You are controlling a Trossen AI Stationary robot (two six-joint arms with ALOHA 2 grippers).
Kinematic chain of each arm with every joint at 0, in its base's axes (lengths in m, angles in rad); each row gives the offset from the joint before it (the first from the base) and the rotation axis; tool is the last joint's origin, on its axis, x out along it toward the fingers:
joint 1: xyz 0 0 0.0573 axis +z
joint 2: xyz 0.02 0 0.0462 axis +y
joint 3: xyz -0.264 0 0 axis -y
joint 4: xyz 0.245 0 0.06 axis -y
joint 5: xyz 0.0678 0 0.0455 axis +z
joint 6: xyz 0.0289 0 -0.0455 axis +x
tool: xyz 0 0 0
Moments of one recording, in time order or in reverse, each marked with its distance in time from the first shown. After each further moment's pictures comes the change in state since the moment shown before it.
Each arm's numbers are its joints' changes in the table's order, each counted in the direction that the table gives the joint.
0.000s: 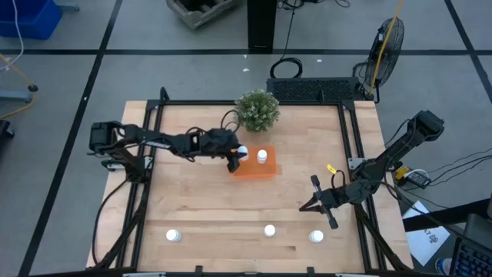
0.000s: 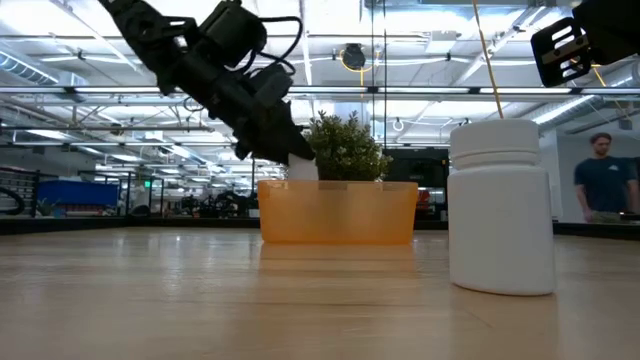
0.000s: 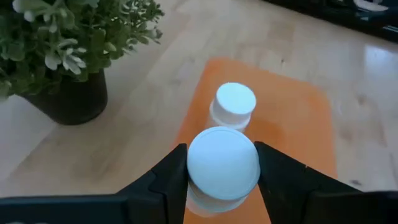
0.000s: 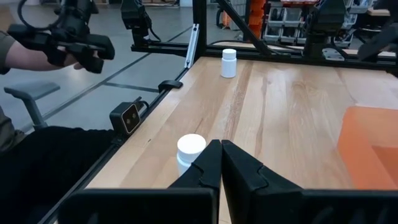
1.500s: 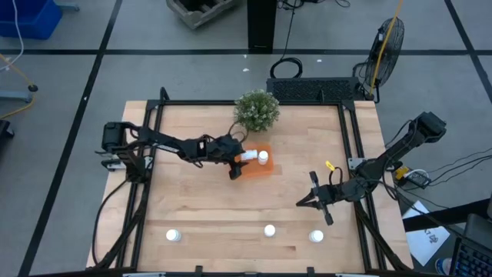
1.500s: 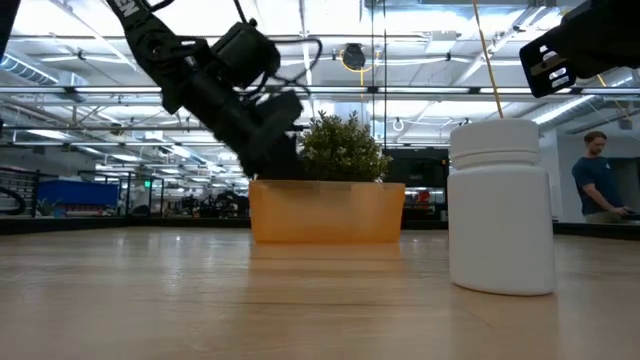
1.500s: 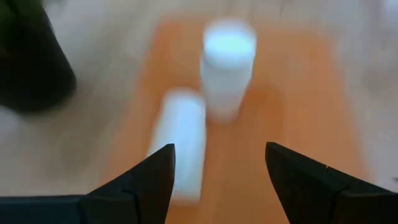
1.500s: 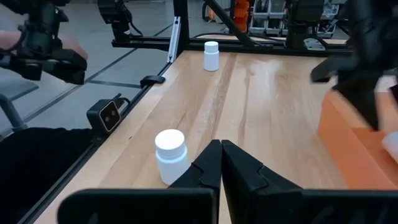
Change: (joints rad) left arm -0.050 0.141 0.022 0.008 0.019 0.126; right arm -0.059 0.000 0.000 -0.031 0.004 0.018
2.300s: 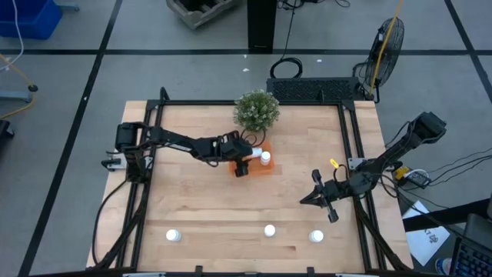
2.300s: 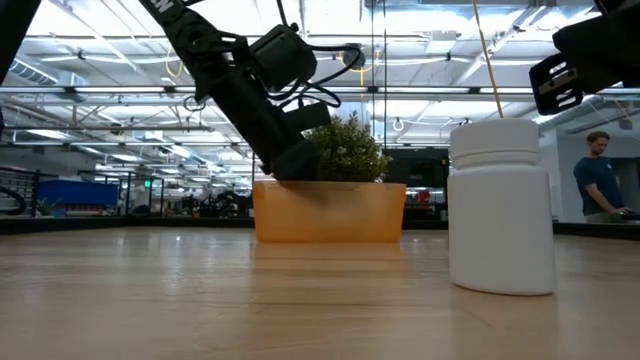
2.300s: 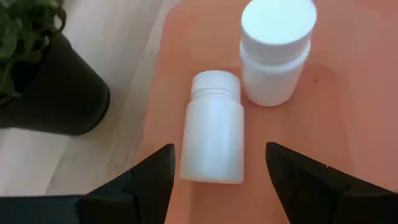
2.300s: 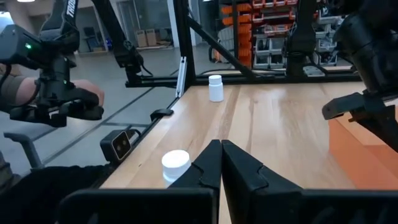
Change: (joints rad) left arm -0.007 0.119 0.220 -0.228 0.169 0.169; right arm 0.000 0.000 -0.200 0.406 0.003 -0.005
